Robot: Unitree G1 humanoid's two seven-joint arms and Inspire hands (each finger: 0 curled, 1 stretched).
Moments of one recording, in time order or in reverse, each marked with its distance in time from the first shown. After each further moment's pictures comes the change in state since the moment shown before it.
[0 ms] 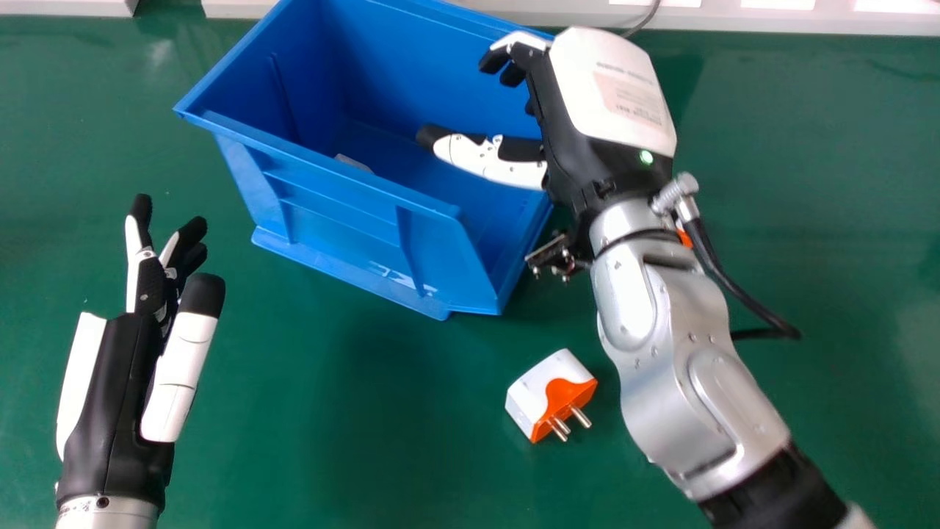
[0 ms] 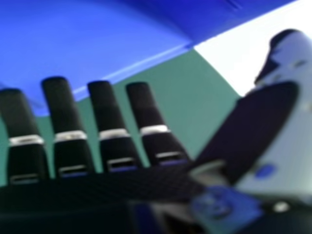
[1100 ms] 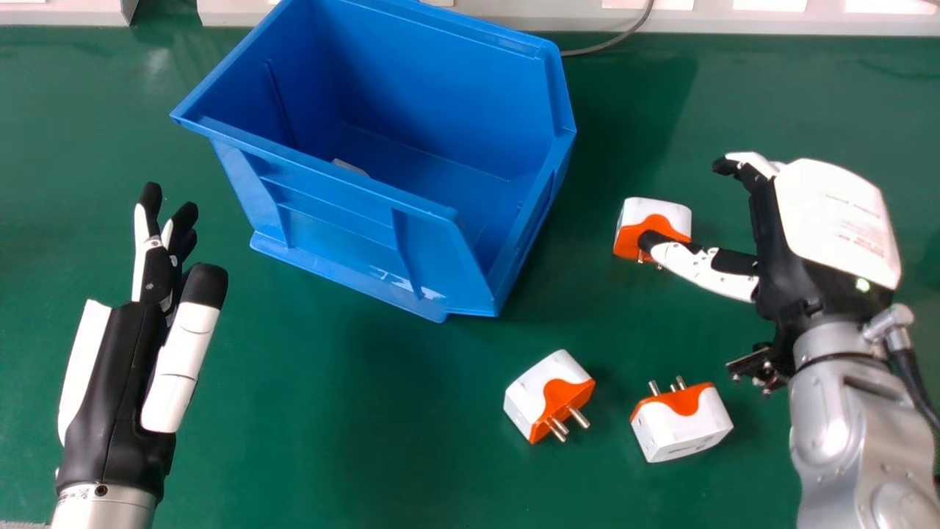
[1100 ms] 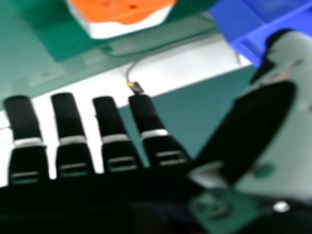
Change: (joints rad) left arm -0.026 0.012 0.015 0.026 -0.020 -0.013 -0.040; right arm 0.306 -0.268 -0.216 -0.110 -0.067 0.009 0.090
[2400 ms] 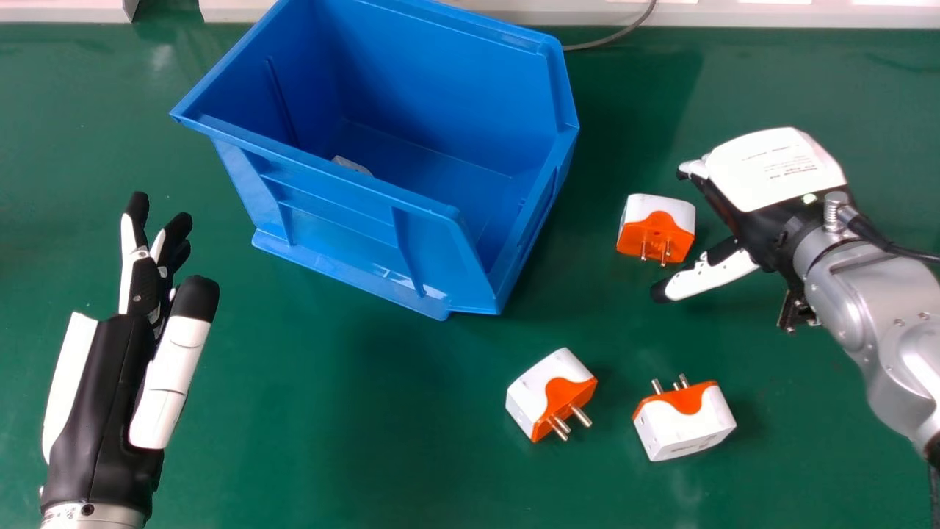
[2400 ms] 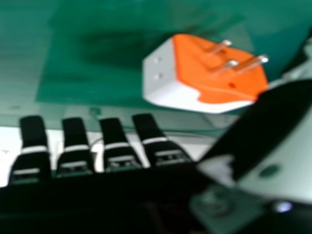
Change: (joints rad) left arm 0.061 0.000 0.008 -0.061 0.001 0.000 0.010; right arm -0.430 -0.240 0.236 0.606 -0.088 -0.405 0.147
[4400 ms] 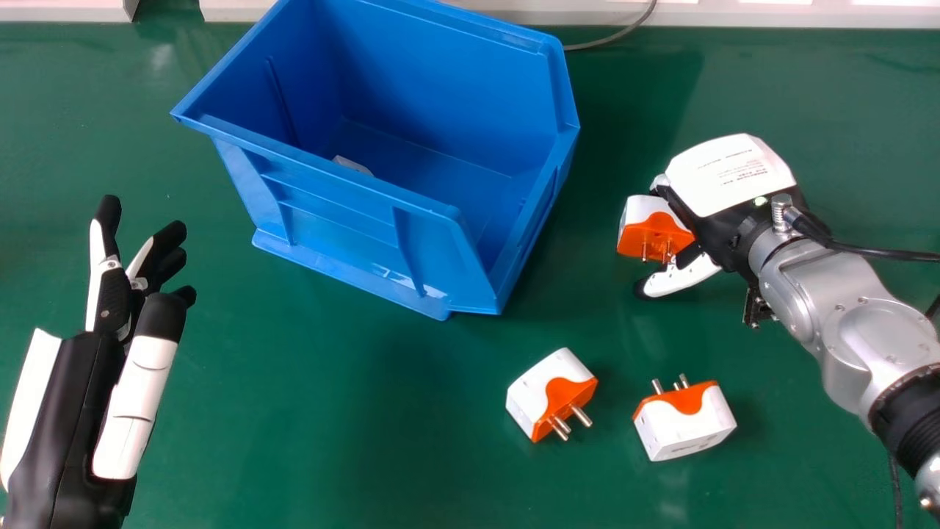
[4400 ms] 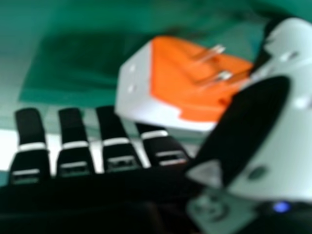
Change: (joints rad) left arm 0.096 0.001 0.044 -0.065 -0.061 -0.061 -0.056; right arm -0.149 0.103 0.111 0.319 -0.010 -0.041 -0.193
